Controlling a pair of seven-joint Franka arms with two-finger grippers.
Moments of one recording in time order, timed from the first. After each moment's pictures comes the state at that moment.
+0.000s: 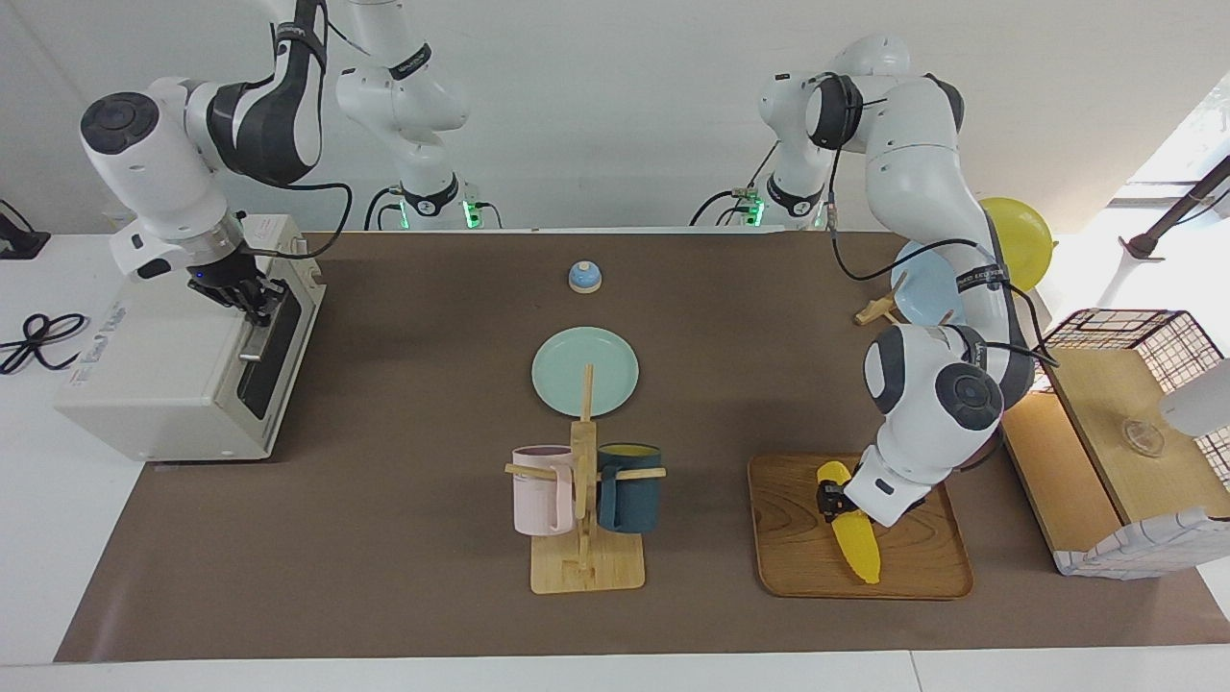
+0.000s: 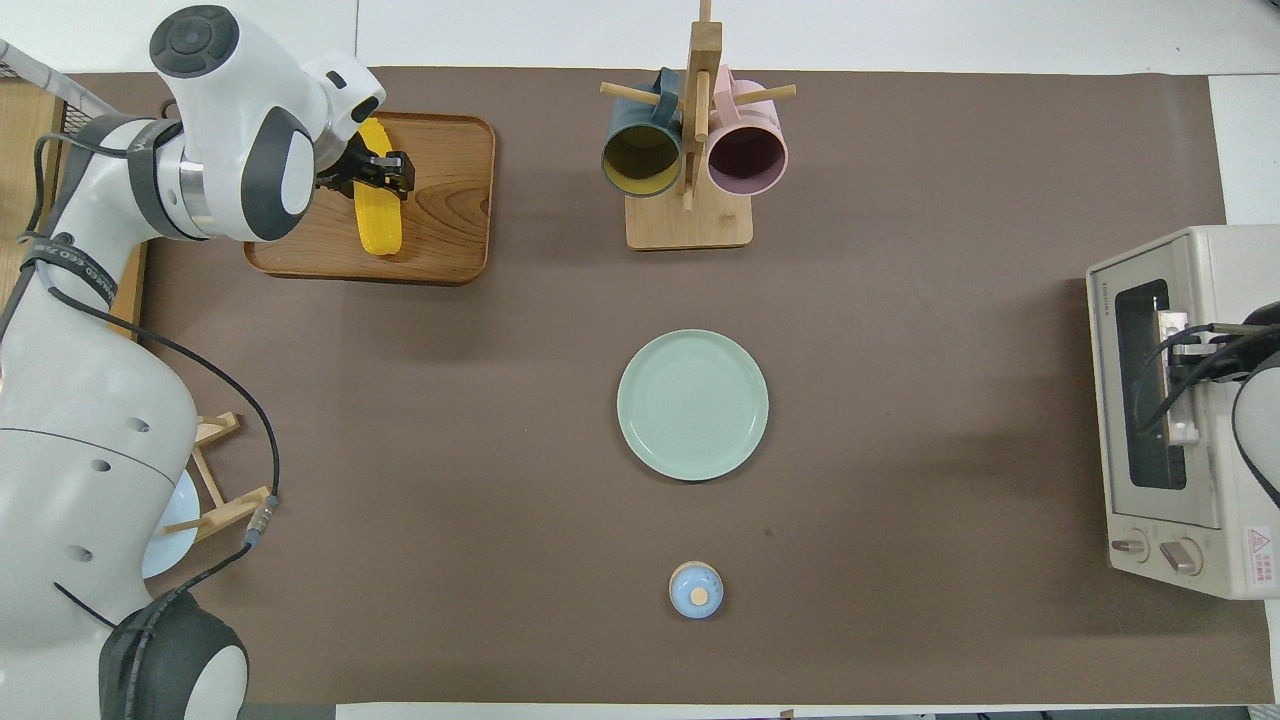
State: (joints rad) left arm -0.18 0.79 -0.02 -1.18 -0.03 2.02 -0.06; right arm -0.15 -0.07 -0.05 -2.03 -0.11 1.91 0.01
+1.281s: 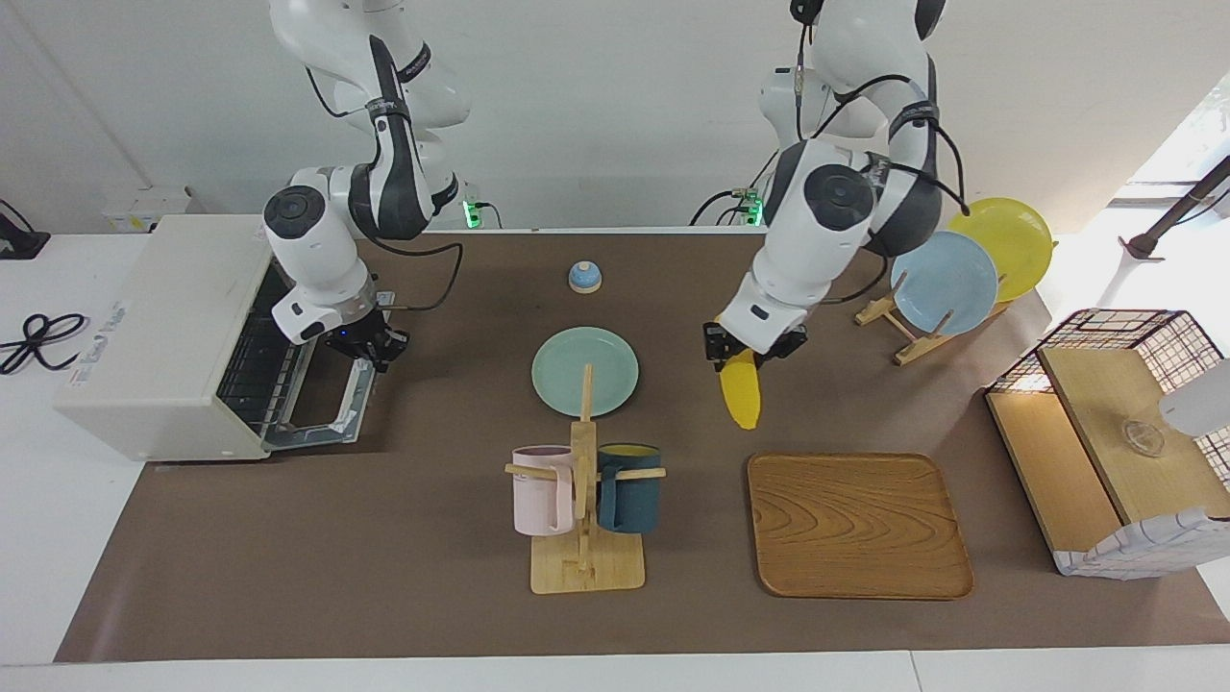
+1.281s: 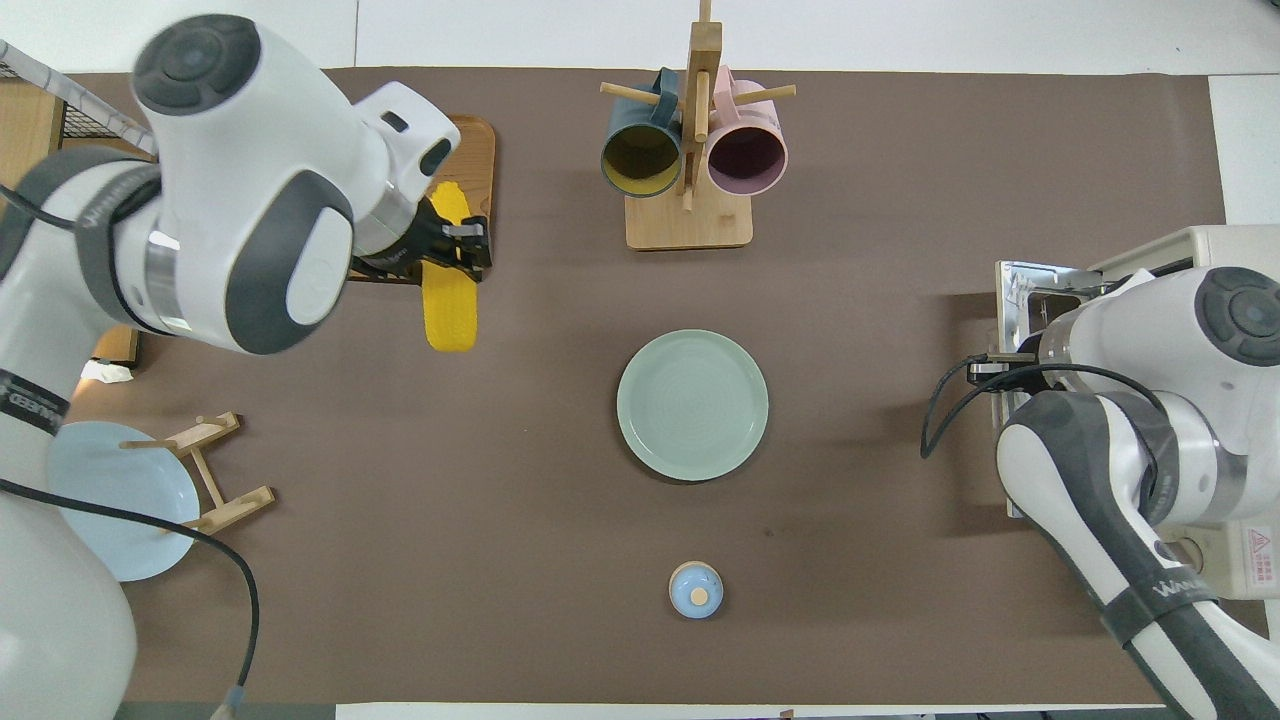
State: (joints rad) left arm -0.48 0.27 -0.03 -1.66 -0.11 1.91 -0.45; right arm 0.04 0.03 -0.02 -2.29 -0.02 2.29 0.12
